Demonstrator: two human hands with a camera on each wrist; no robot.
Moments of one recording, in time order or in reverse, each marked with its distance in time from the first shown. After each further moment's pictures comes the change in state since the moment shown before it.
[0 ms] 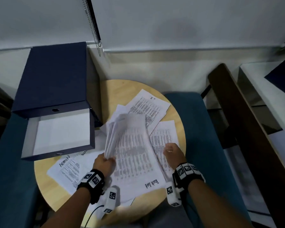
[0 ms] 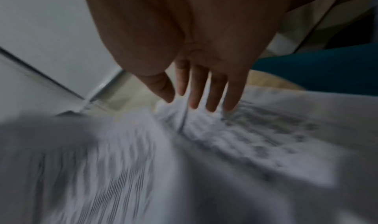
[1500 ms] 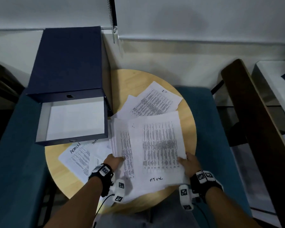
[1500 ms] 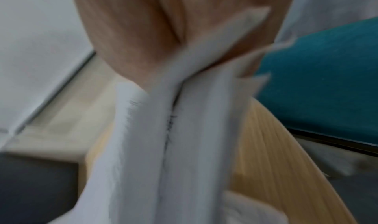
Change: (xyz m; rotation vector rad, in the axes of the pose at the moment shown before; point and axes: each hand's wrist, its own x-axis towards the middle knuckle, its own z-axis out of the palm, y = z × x) left_hand 0.024 -0.048 -0.002 0.103 -0.228 -0.261; right_hand -0.032 0.039 0.004 0.253 -0.080 0.167
